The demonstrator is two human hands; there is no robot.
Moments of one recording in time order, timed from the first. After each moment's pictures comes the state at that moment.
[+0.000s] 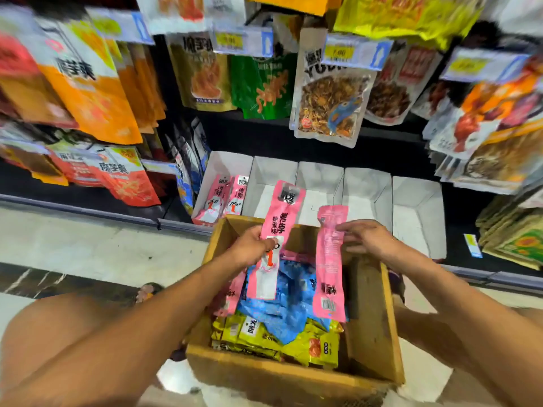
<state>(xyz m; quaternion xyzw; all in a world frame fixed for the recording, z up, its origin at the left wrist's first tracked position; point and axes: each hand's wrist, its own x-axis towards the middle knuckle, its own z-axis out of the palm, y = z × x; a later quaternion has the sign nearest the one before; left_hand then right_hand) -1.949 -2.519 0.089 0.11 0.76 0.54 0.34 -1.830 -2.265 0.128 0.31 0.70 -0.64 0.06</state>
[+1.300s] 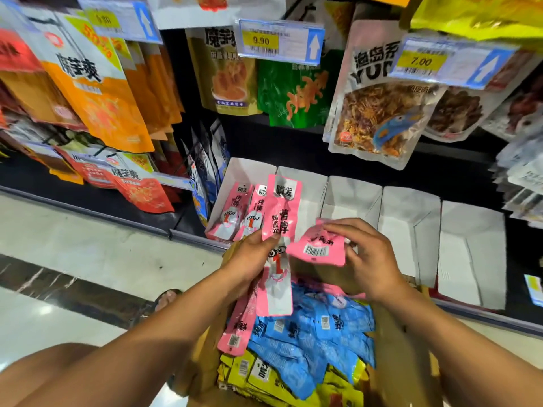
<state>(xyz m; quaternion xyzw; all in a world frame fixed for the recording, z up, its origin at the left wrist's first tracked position) -2.030 -2.526 0.072 -0.02 0.69 0.64 0.34 -1.922 -2.307 0.123 -0.02 0.88 -0.43 -0.19</state>
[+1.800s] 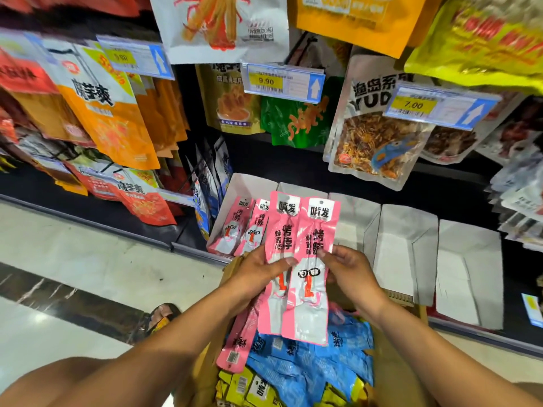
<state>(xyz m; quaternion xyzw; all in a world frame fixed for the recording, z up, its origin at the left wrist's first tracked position) -2.026 -2.522 0.099 0.05 0.69 0.64 0.34 -1.946 -2.331 0.118 0.25 0.70 -0.67 -0.01</state>
